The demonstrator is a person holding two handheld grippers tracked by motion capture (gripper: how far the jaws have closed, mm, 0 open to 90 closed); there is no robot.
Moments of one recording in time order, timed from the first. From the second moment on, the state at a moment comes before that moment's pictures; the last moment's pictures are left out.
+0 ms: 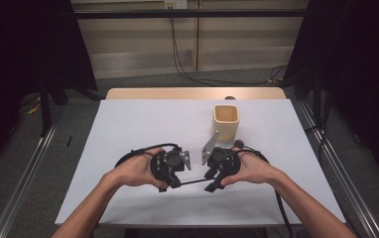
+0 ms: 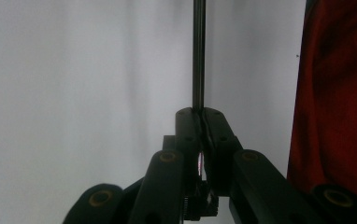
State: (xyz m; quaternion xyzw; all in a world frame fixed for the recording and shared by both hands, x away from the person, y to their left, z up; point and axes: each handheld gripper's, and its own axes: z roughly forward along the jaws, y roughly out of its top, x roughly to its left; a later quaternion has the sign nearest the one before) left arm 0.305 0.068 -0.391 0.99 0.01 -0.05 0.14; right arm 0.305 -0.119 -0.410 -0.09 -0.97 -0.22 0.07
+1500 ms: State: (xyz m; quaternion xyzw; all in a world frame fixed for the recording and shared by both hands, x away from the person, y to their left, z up) left arm 0.310 0.071 -0.397 0.98 0.02 -0.03 0.18; right arm 0.309 -0.117 -0.409 -0.07 -0.96 -0.25 0.09
